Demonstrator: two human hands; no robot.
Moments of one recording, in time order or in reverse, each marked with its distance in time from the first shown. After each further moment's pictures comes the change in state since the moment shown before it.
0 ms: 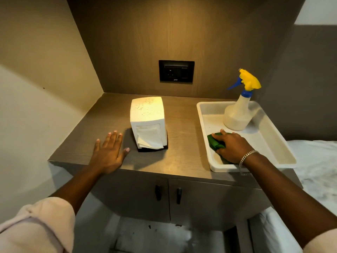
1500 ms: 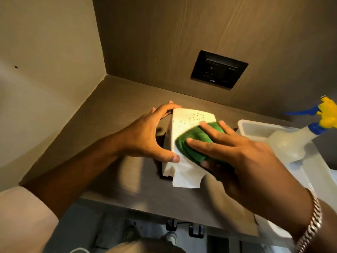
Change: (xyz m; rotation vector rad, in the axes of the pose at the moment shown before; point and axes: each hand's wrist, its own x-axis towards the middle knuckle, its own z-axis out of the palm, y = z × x) left_hand 0.099 0.016 -0.107 -0.883 -0.215 0.448; right_hand 0.007 -0.213 -0.097 -0.033 0.104 -0.420
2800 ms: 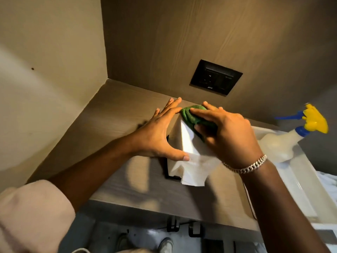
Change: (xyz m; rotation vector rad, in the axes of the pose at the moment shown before) left_hand 0.001 0.000 0.002 0.136 0.039 0.114; right_hand 0.061 -0.013 0.010 -0.043 0.172 0.259
